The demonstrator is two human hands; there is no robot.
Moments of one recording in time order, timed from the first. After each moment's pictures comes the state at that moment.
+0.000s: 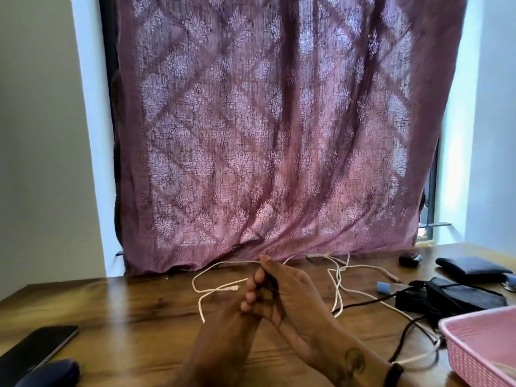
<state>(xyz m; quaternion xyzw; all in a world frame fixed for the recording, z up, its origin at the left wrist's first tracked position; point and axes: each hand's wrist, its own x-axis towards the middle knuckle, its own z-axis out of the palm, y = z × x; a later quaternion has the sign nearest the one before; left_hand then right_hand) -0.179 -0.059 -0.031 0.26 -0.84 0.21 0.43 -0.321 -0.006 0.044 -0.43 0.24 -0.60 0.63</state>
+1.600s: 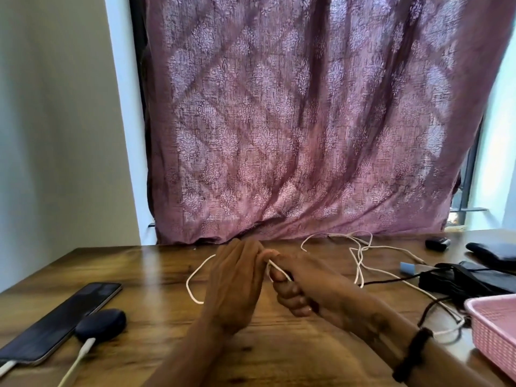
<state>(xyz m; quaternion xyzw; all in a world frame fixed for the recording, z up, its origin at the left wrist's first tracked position) -0.169 -0.035 0.003 0.37 -0.75 0.20 0.51 -0.333 -0.011 0.042 -0.61 0.39 -0.35 0.60</state>
